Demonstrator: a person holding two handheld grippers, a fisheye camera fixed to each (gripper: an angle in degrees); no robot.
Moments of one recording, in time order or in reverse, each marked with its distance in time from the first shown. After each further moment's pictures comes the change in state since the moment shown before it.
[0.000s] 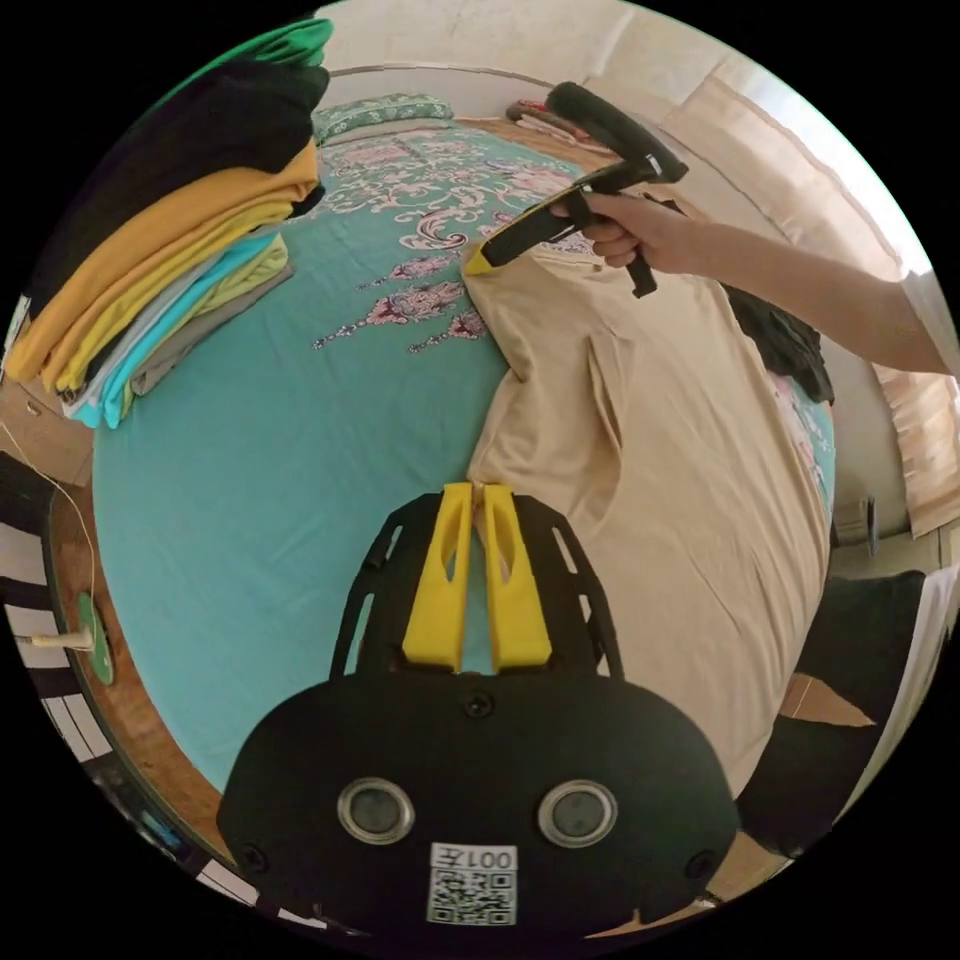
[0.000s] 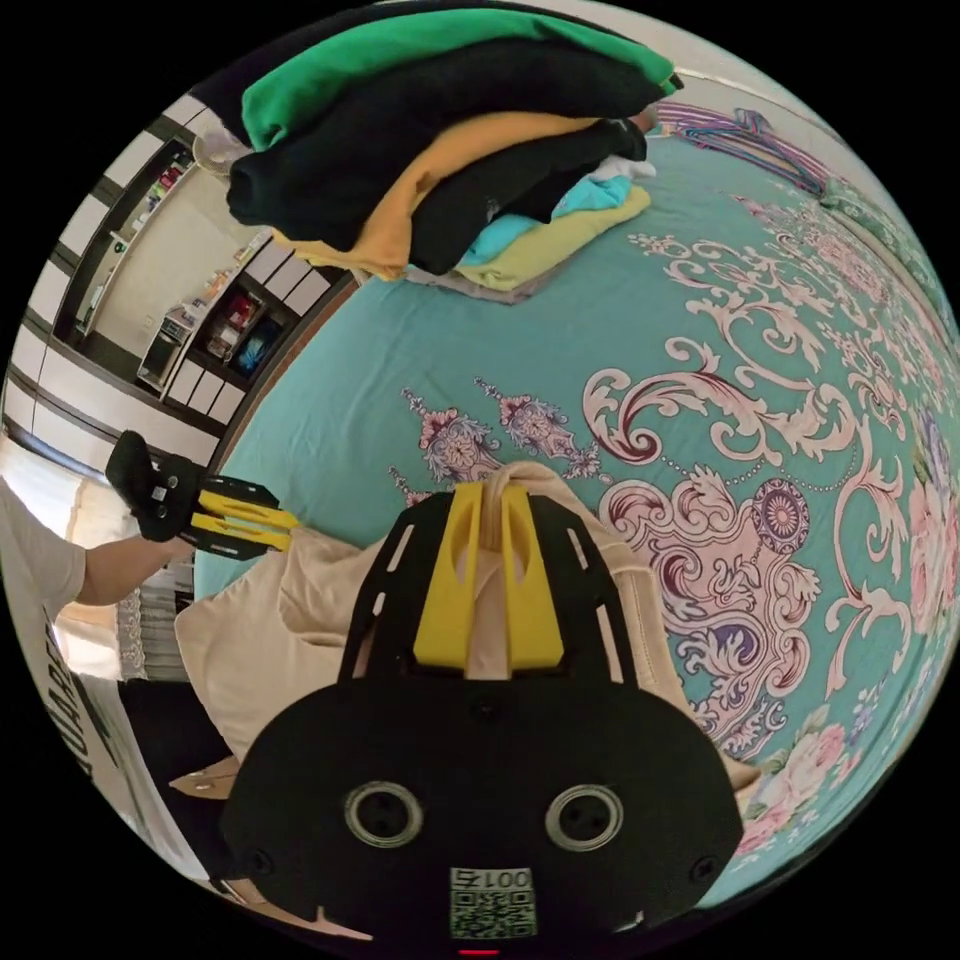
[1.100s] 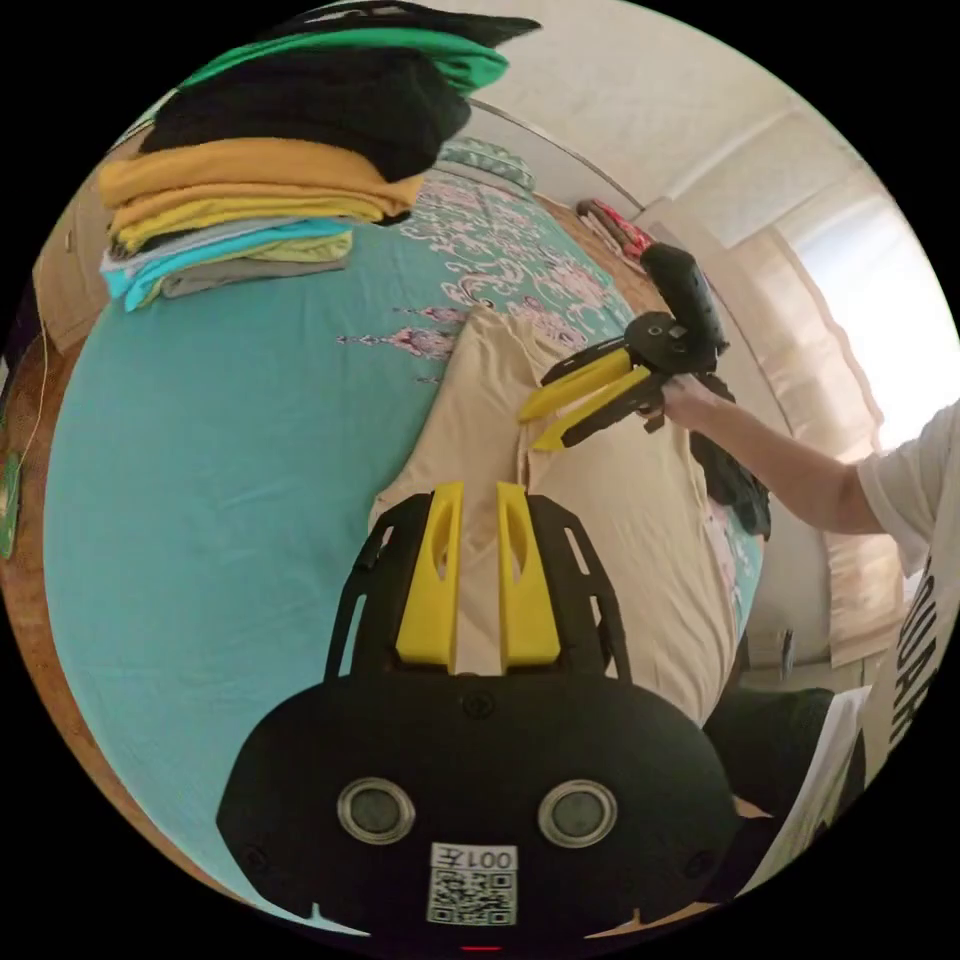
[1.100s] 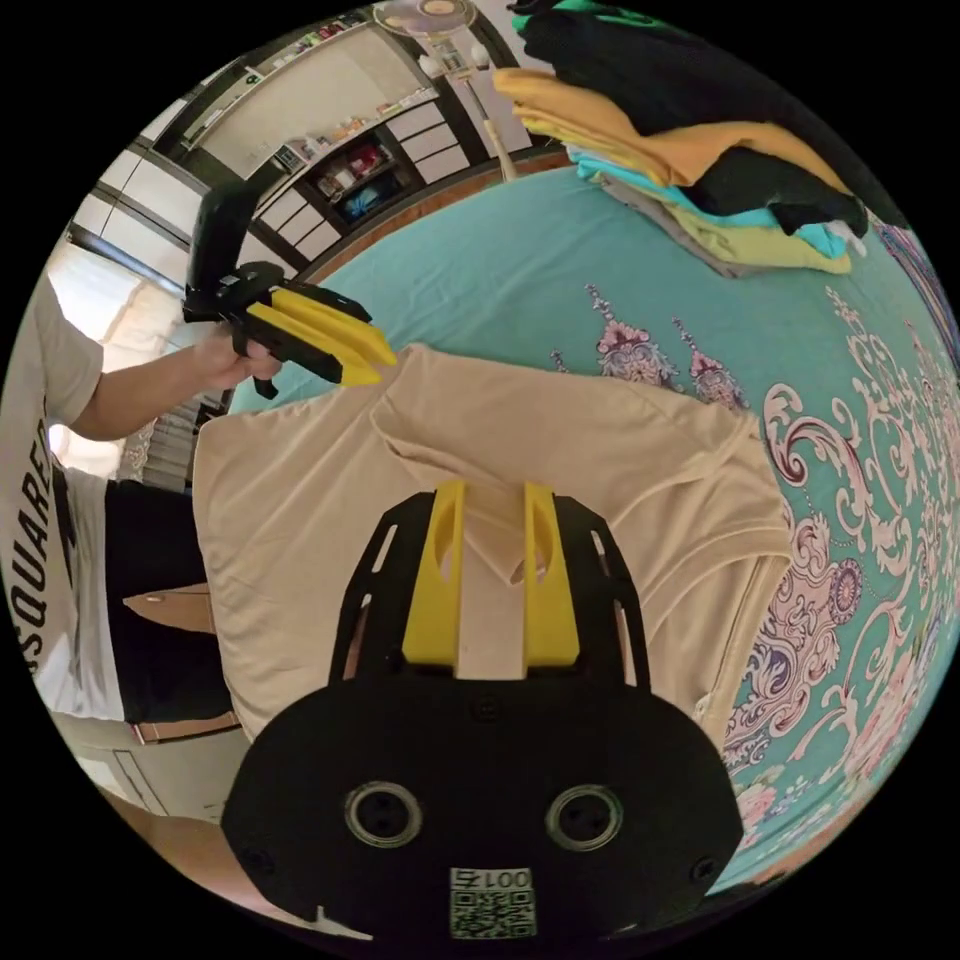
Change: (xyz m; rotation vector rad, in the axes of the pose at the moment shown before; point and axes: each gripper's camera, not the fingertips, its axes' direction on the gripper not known) left arm -0.044 0.083 -0.011 0.204 0.188 -0.326; right arm 0.045 0.045 0.021 -0.261 -0.084 -0.426
